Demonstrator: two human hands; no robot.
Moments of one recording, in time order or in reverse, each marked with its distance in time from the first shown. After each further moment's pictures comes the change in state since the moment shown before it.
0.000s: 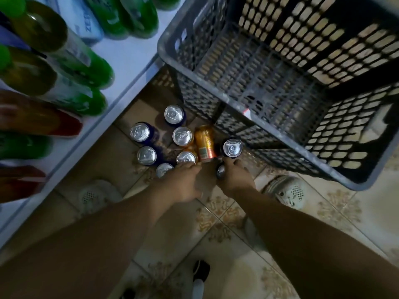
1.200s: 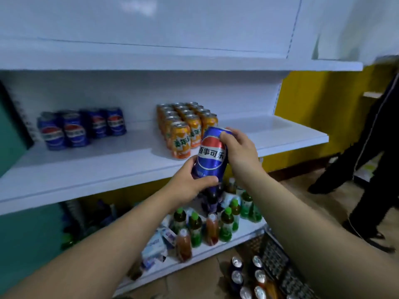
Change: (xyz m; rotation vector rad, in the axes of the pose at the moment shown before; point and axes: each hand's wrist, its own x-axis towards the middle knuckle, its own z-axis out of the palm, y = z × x) left_hand -0.605 0.024 -0.136 -0.968 1.217 0.453; right_hand -0.549 -0.356 -0.212 1.035 0.220 -1.142
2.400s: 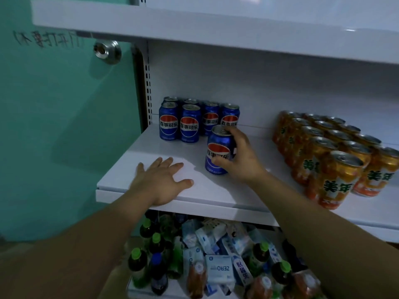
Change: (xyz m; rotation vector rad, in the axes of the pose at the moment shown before) left_hand -0.031 -0.083 -0.325 1.222 0.313 -0.616; right_hand 0.100 0.097 0.298 -0.508 -0.675 -0.368
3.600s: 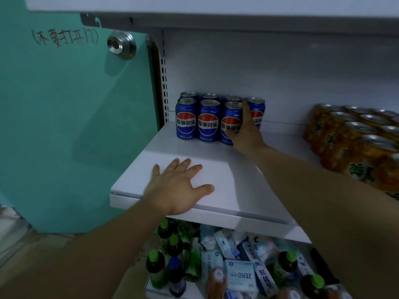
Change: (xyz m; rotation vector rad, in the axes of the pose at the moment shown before) left_hand 0.000 -0.002 0.002 -0.022 0.021 0.011; right_hand 0.114 0.036 0.048 -0.027 0.062 0.088
